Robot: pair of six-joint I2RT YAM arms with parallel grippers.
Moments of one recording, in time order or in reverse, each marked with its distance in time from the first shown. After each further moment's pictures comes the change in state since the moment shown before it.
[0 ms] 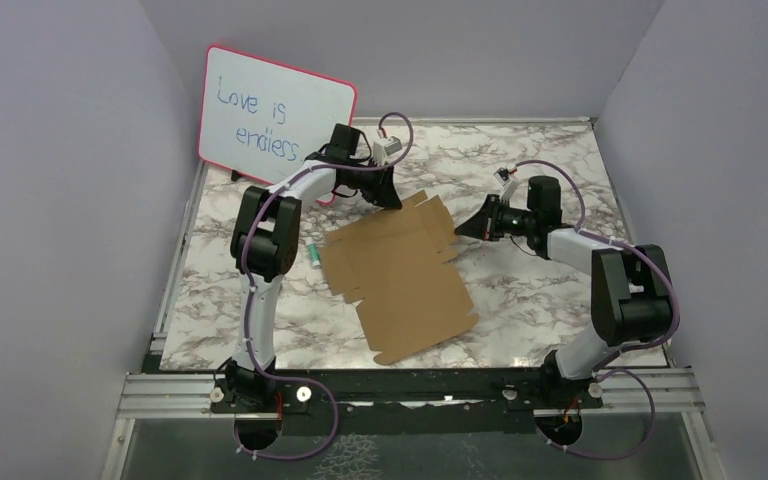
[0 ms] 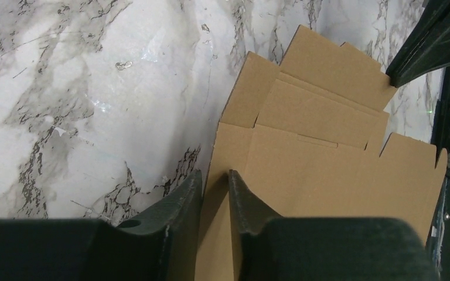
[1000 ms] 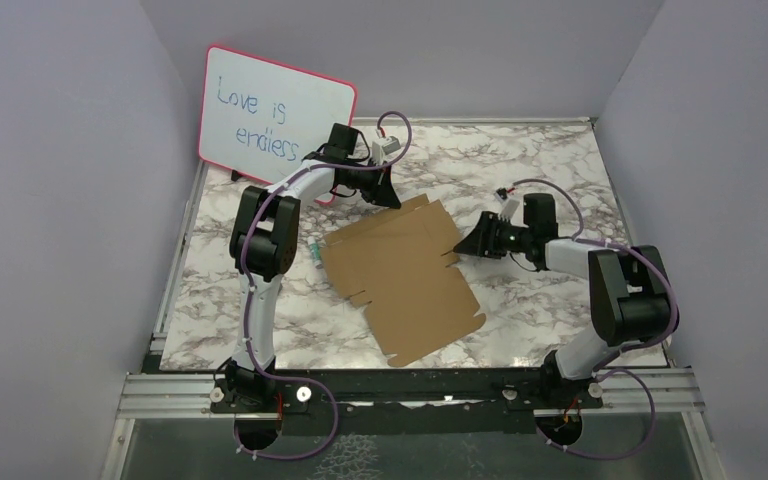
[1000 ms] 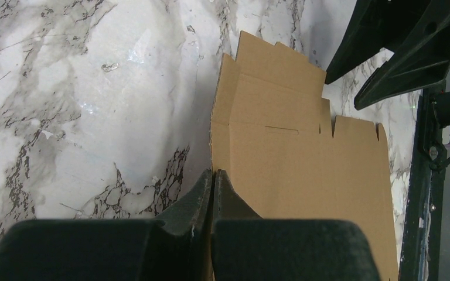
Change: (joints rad) left arm 0.011 0.000 0.000 -0.007 0.058 0.008; right arm 0.004 0.000 -0.085 -0.053 0.130 -0.017
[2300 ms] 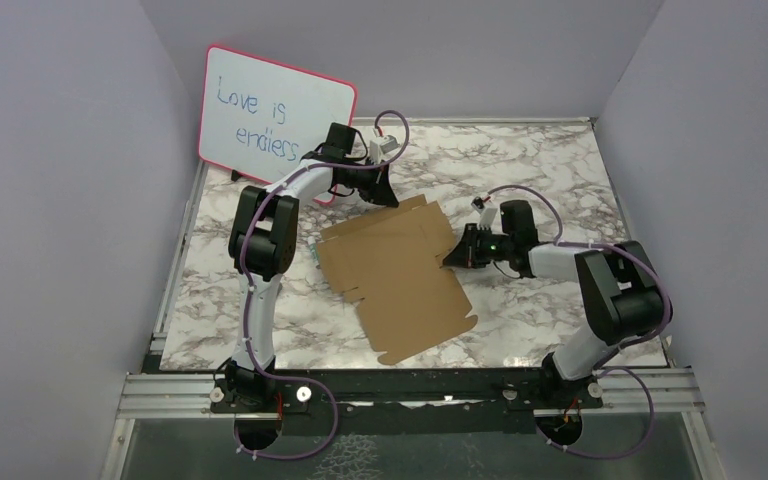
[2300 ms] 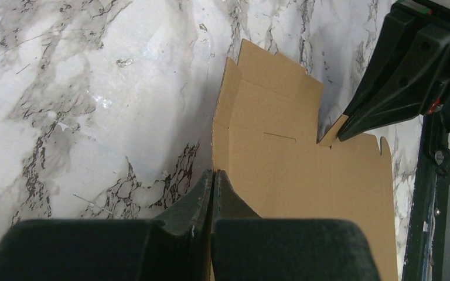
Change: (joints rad) left arm 0.009 0.000 0.000 0.001 -0.014 -0.003; right arm 0.133 0.044 -0.044 0.076 0.030 -0.021
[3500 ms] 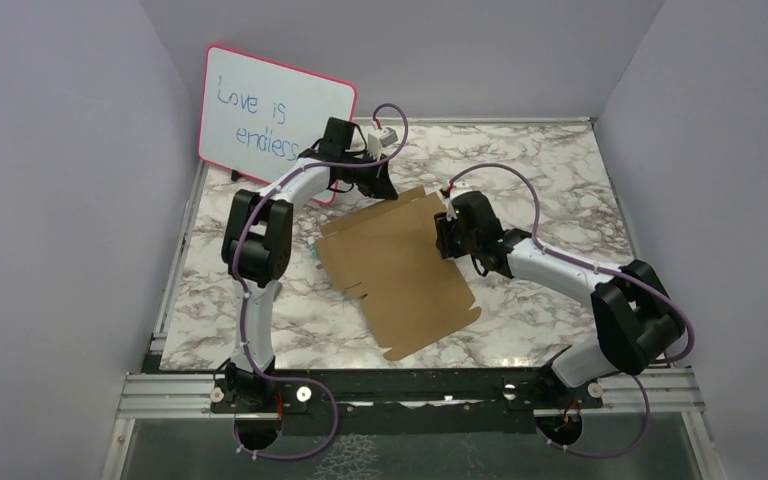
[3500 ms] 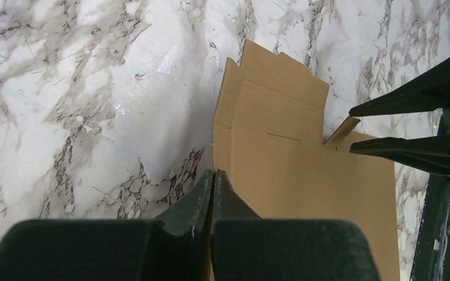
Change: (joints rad) left arm -0.005 -0.065 -0.031 0.037 -0.074 -0.035; right arm 0.363 -0.152 0.197 -0.343 0.833 -0.145
